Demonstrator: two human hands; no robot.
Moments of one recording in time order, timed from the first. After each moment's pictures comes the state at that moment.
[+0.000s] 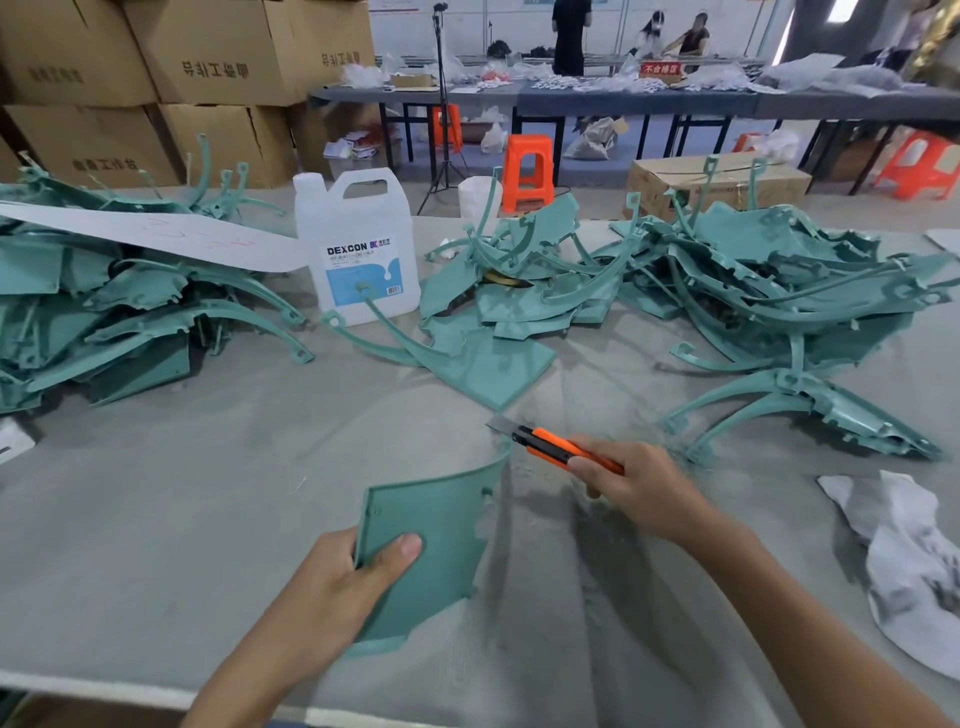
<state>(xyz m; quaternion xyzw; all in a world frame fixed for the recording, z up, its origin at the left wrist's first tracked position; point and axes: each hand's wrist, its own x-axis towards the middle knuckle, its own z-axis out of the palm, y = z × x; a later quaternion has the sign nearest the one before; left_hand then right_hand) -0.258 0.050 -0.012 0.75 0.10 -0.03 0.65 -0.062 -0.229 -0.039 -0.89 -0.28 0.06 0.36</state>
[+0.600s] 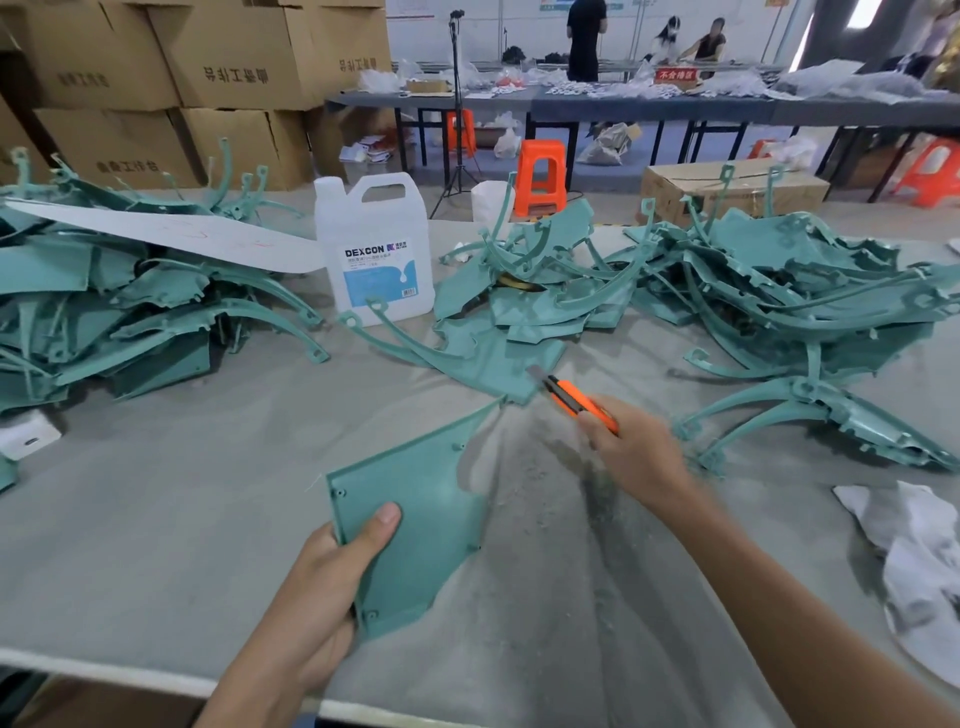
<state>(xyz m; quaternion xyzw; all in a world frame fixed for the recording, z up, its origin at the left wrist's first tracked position) -0.252 0.052 -0.026 0.53 0.22 0.04 0.82 -0.035 -0.195 -0.036 -0.93 -0.20 -0.05 0.31</state>
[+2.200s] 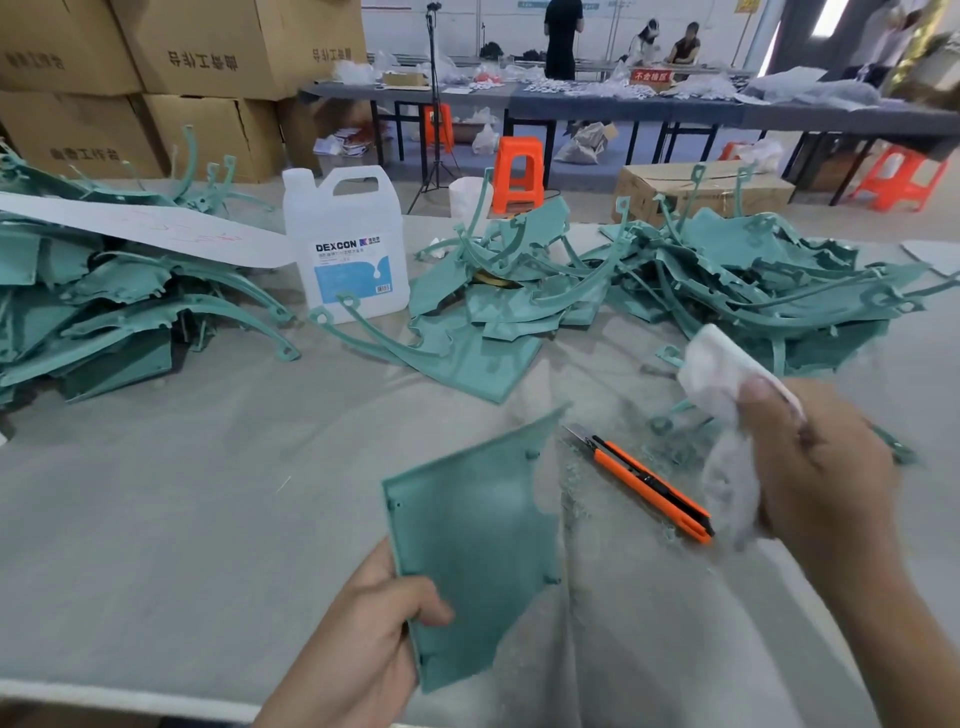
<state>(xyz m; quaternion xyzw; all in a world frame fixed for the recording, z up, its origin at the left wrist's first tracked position) -0.263 -0.014 0.009 0.42 0.13 -0.04 0.90 -0.119 -0.289 0.046 -0.88 -0.05 -0.26 0.39</state>
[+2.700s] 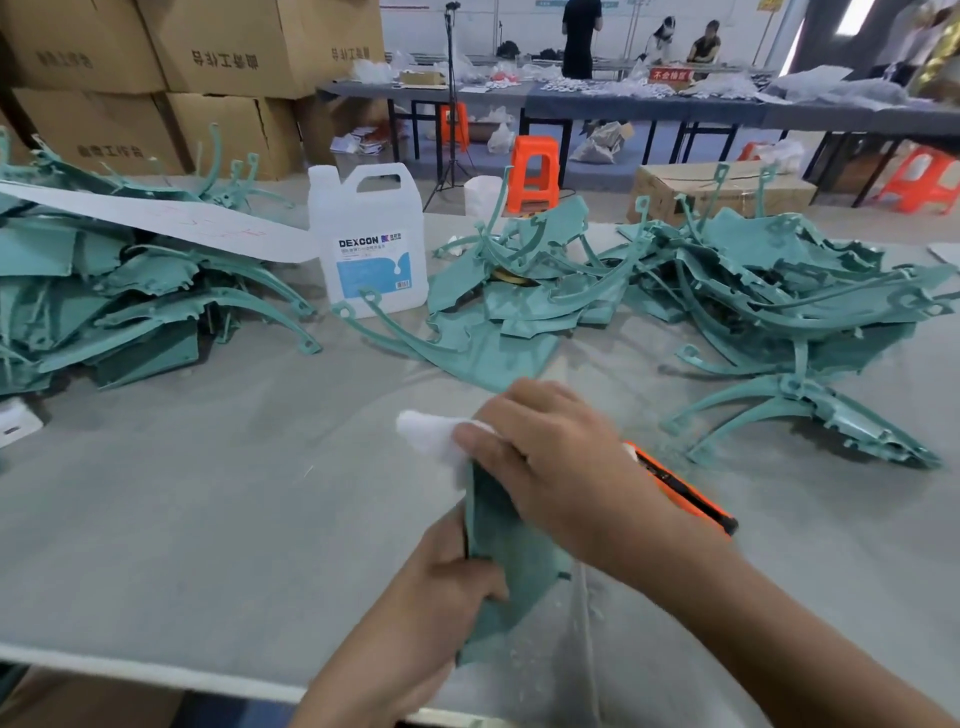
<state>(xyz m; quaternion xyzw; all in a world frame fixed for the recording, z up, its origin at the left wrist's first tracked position) -0.259 -0.038 0.024 0.57 0.18 -0.01 0.80 -0.156 -0.142 0.070 -0.84 -0.42 -0.14 0.30</state>
